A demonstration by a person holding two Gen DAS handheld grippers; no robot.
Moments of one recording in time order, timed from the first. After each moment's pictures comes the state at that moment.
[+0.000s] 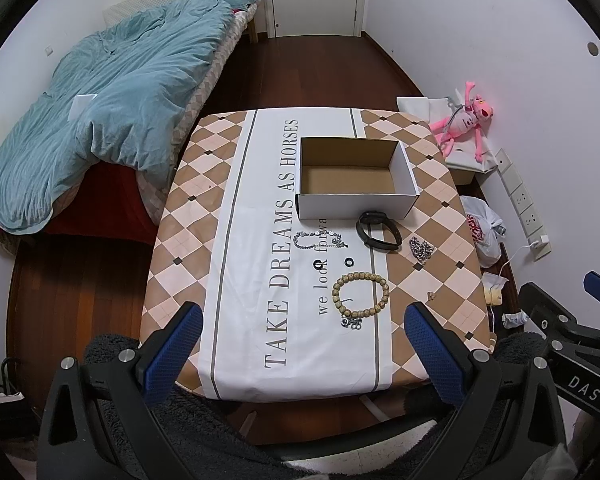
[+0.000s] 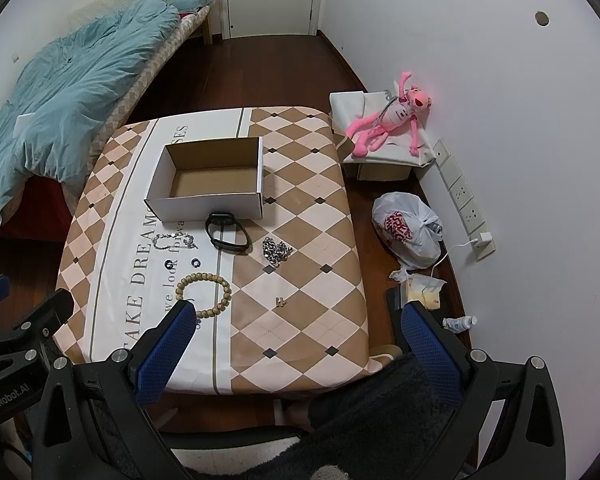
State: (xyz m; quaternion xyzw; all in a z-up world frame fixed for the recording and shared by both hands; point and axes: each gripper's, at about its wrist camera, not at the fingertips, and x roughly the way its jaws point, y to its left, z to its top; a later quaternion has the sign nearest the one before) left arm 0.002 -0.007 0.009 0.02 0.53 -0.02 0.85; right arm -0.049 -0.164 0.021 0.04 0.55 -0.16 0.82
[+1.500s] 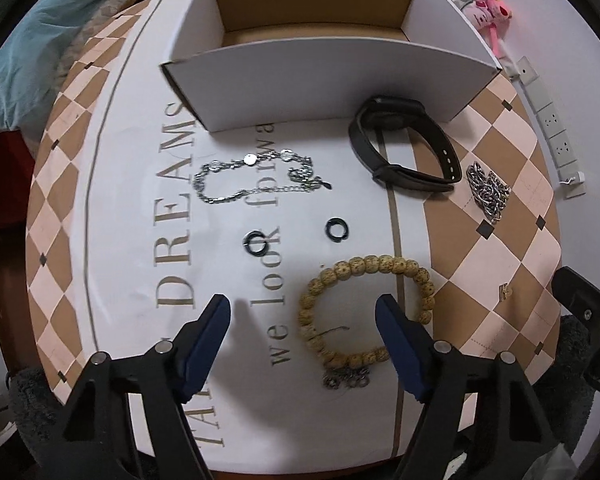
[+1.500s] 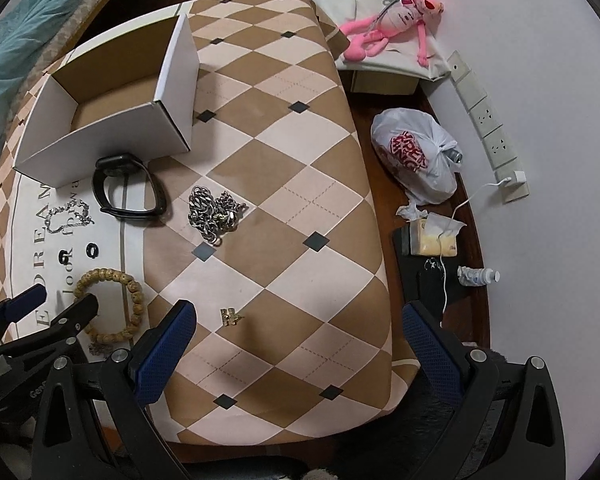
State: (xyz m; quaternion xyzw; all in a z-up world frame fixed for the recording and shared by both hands) left arm 0.095 -0.055 -0.181 0.05 0.66 -0.07 0.74; right arm 0.013 -0.229 -0.162 0.07 0.66 -0.20 0.72
